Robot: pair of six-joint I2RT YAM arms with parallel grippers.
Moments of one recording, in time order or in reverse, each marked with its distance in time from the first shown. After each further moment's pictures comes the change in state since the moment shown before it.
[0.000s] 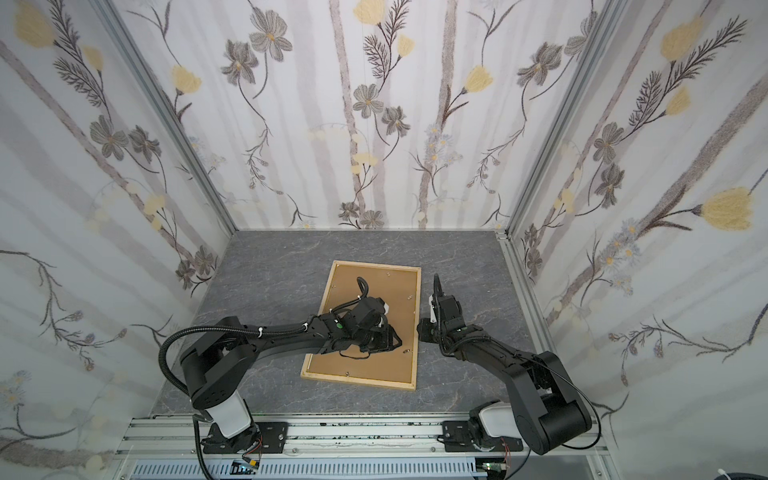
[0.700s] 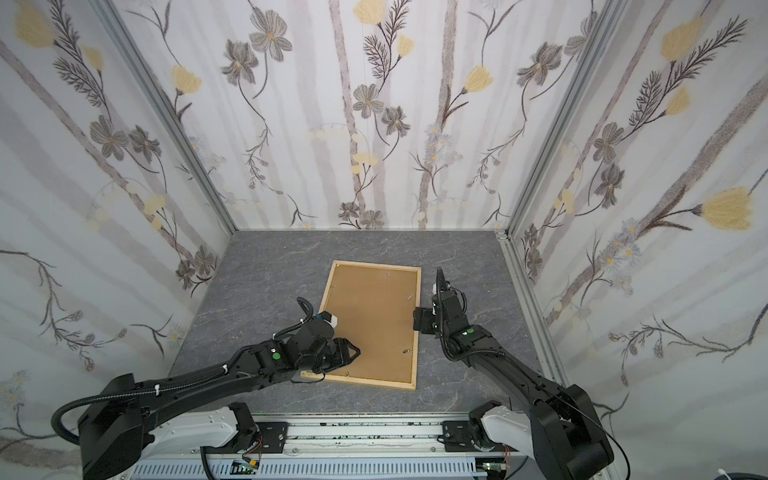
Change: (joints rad) left arm 0.029 -0.553 -0.405 -0.092 -0.154 -0.166; right arm 0.045 -0.182 0.055 -0.110 0.203 0.001
